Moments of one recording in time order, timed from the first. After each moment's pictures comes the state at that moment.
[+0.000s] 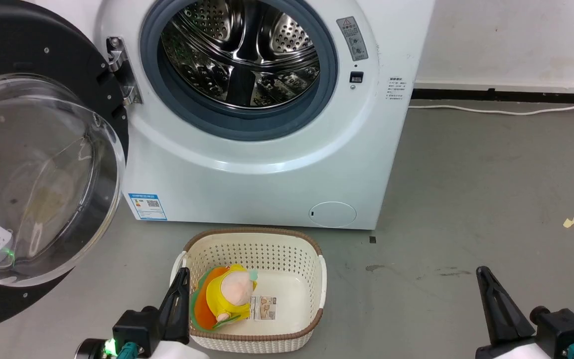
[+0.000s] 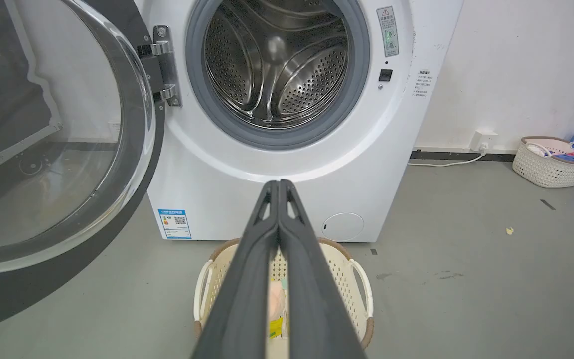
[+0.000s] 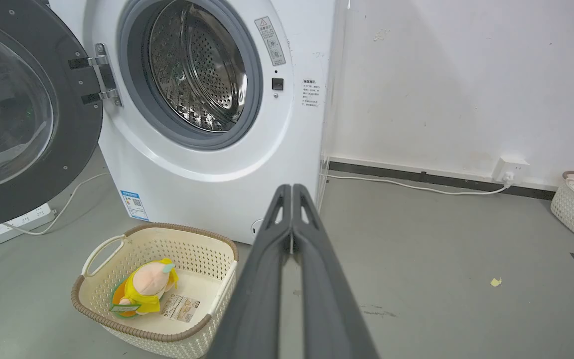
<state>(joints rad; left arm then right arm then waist) 0.02 0.13 -0.18 0.12 -0.20 0.08 -0.22 0.07 -0.06 -0.06 0.07 0.03 0.13 -0.22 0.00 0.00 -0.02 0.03</state>
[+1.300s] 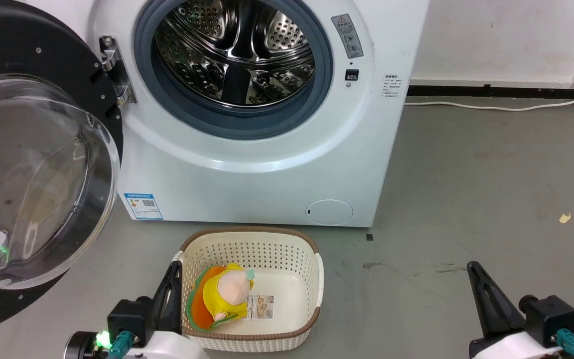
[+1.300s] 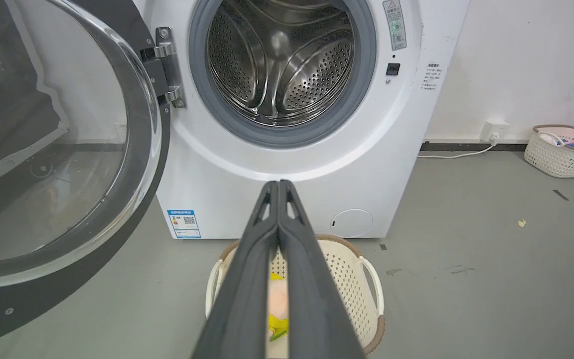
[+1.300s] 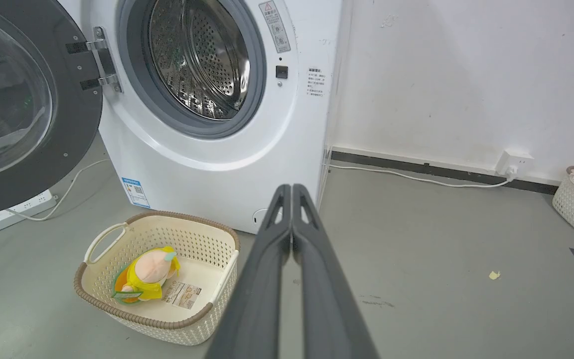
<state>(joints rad) 0.02 0.10 -0.11 0.08 -0.12 0.05 -0.14 0.05 -0.06 -0.04 0.05 0.02 0.13 -0.14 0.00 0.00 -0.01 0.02</state>
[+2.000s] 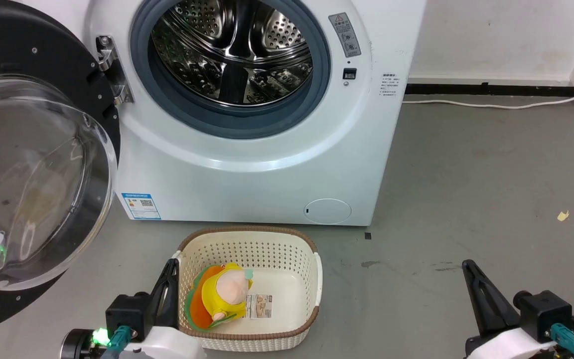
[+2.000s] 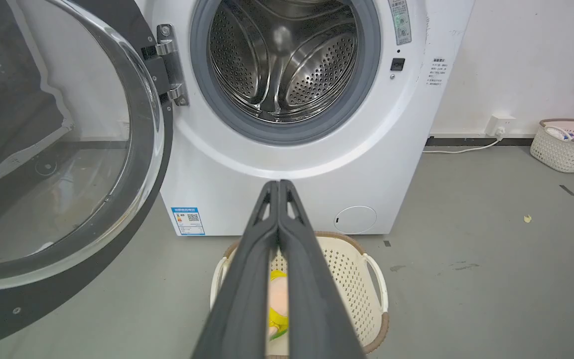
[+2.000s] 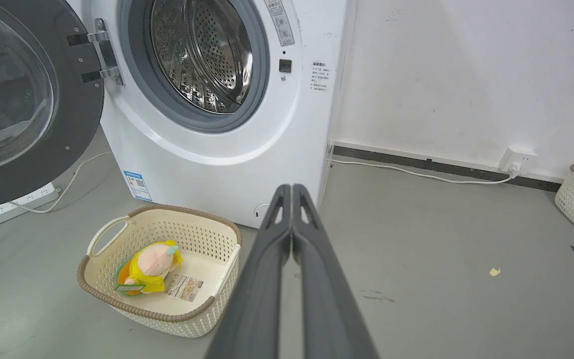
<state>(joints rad) 0.02 0.08 -0.08 0.06 -0.09 0.03 -0.10 0.05 -0.06 -0.03 0.03 0.02 0.13 -0.10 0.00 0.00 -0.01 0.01</state>
